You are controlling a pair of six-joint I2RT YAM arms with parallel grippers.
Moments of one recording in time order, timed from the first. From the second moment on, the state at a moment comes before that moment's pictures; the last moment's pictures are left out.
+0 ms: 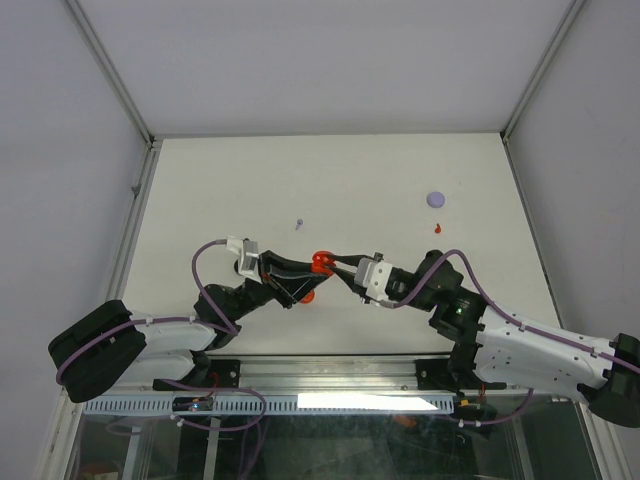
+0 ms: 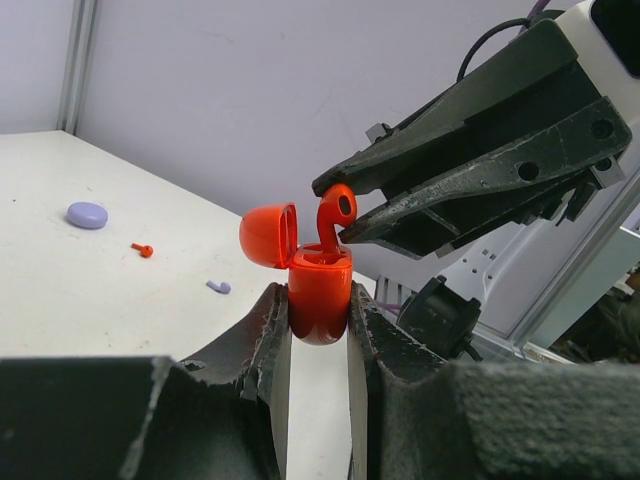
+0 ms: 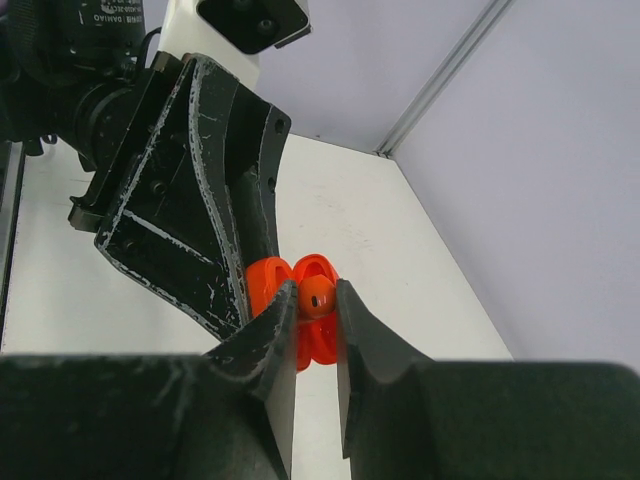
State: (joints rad) left arm -0.89 1.18 0.15 1.49 0.25 -0.56; right arm 1.09 0.81 0.57 0.32 -0.18 -0.52
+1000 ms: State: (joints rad) left arm -0.89 1.18 0.15 1.49 0.24 -0.55; right arm 1.09 0.79 0.54 0.32 -0.20 -0.43
